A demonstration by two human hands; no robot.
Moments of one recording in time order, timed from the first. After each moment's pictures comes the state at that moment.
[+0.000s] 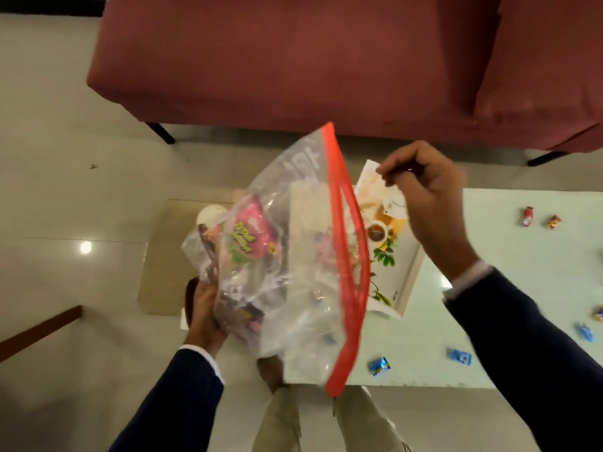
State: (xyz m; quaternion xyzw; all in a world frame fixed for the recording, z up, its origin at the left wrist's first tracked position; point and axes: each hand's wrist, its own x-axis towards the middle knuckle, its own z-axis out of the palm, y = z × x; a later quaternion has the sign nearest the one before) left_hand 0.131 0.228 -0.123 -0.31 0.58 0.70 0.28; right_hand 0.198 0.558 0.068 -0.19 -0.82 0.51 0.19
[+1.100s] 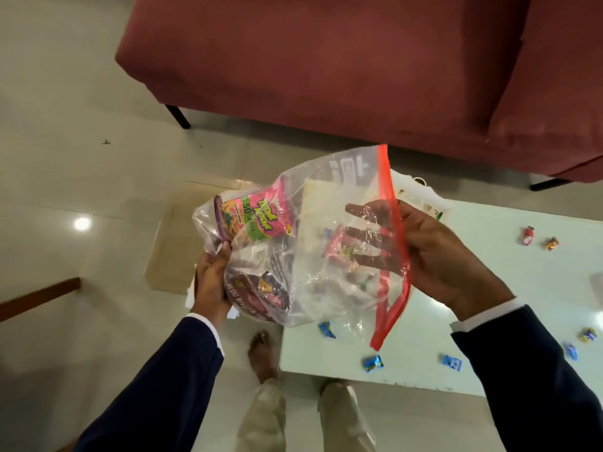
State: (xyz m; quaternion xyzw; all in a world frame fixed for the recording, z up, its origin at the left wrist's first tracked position) left_hand 0.125 0.227 -0.093 -0.23 0.52 0.78 0.26; right_hand 0.230 0.526 0.063 -0.27 -0.45 0.84 -0.11
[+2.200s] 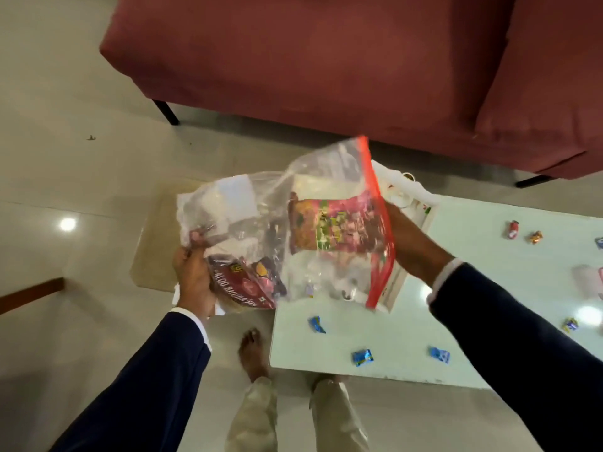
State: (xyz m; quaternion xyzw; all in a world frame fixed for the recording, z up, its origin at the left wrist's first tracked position) left_hand 0.118 0.228 -0.092 -0.23 0.61 0.74 0.17; right_hand 0.221 0.540 0.014 -0.31 -0.65 0.68 -0.12
